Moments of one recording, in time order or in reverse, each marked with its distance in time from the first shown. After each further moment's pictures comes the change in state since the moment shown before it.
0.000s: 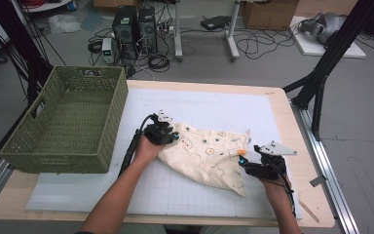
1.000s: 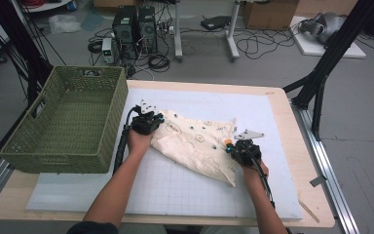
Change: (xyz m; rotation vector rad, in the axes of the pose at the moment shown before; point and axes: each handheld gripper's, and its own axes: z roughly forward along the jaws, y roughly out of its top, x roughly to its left) left arm 0.041 -0.001 -0.013 -0.193 0.178 -0.120; right arm 0.017 0.025 0.073 0.167 0.003 -0.005
